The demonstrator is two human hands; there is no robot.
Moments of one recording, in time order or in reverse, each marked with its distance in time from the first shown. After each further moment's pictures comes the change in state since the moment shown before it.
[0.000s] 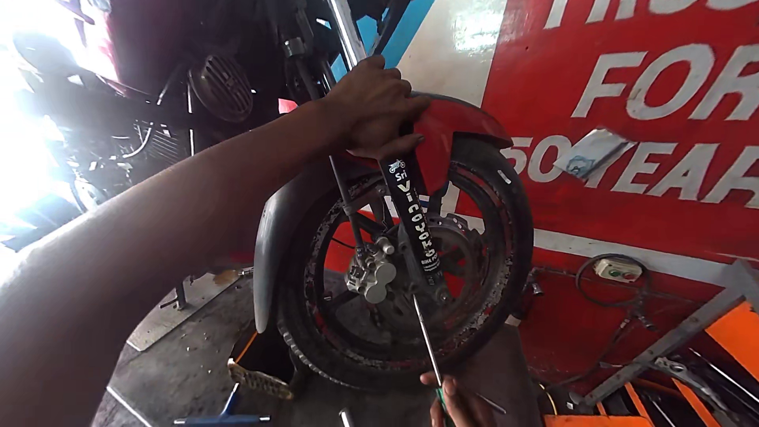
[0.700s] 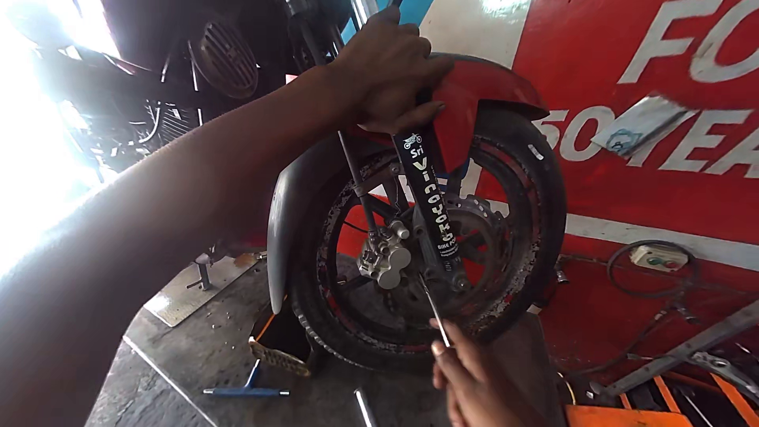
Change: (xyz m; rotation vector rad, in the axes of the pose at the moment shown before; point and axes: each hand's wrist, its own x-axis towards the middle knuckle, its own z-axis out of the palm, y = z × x) left_hand -0.005 0.005 -0.009 0.007 -0.035 -0.037; right_hand 0.024 -0.097 0.034 -0.604 -0.187 0.247
